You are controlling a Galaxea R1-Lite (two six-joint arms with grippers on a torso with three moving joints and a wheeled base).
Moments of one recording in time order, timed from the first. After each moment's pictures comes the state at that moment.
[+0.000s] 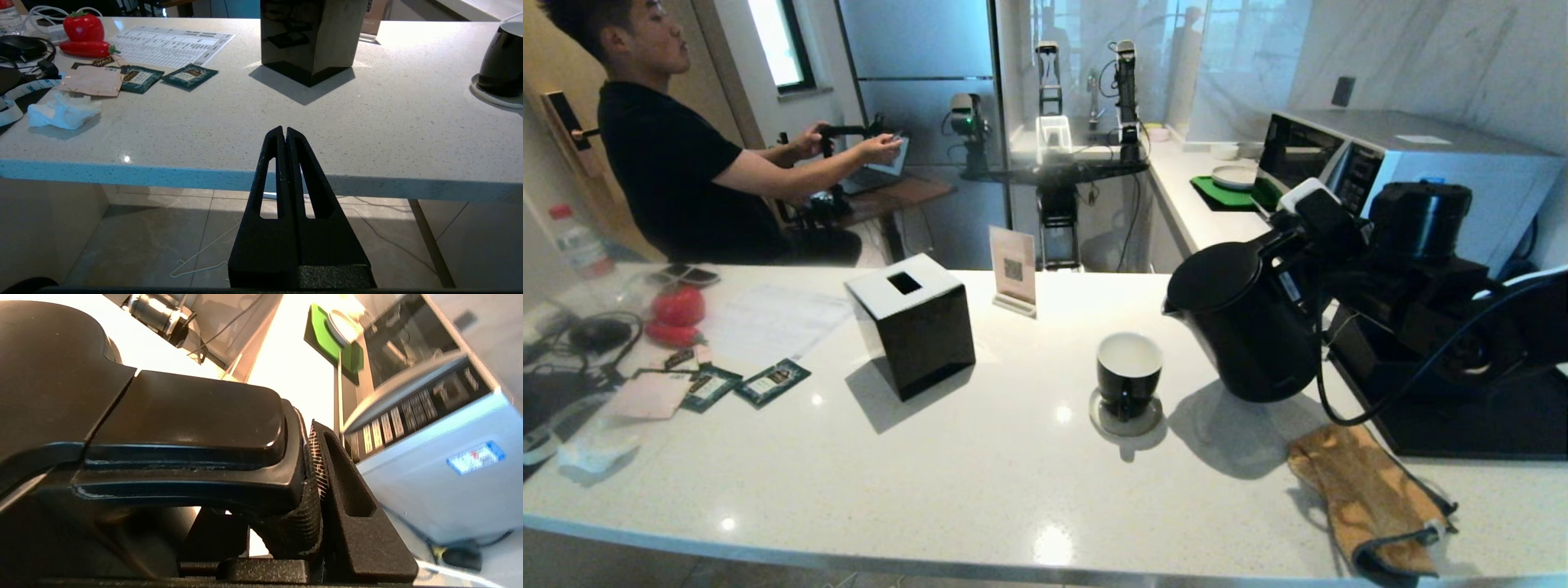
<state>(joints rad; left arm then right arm) 0.00 0.00 0.00 -0.01 0.02 -0.01 0.18 1.90 -1.09 -0.76 -0.15 -0.61</state>
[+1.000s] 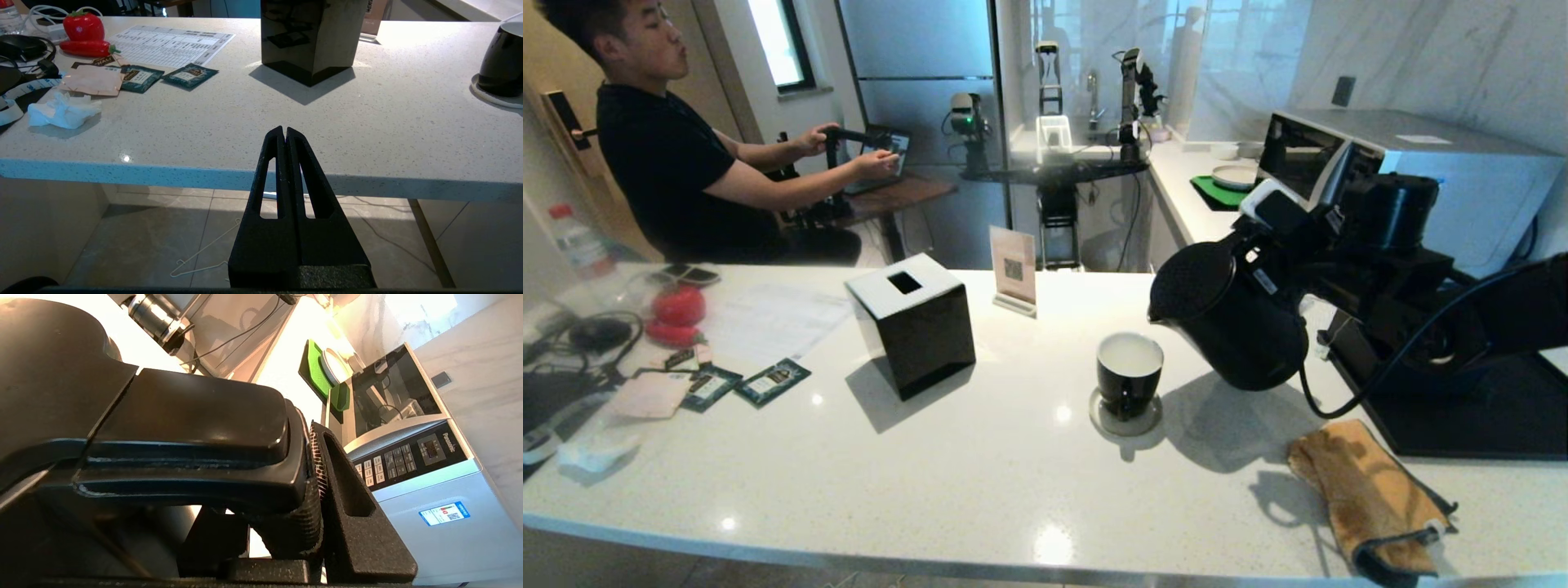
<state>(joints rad) 0.00 0.00 0.00 -0.01 0.02 -0.01 0.23 1.95 -1.17 -0.76 -0.14 -0.78</state>
